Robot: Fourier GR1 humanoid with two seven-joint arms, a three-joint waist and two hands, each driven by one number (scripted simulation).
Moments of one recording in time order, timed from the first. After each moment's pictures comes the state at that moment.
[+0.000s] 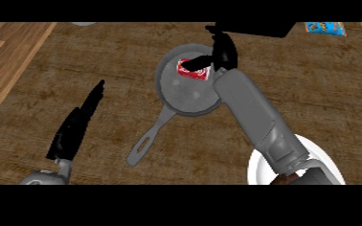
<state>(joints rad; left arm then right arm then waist) -0.06 0.33 -0.22 -1.57 -0.06 0.12 0.14 -1.02 0.00 0.14 -0.53 0.31 -0.55 0.38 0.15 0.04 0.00</state>
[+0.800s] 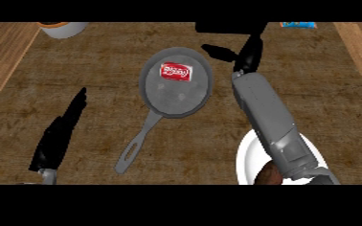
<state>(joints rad) 0.03 0.35 -0.14 -1.57 -0.04 0.12 0.13 -0.94 -0.02 -0.07 -0.55 0.07 -0.89 -0.01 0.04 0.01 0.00</state>
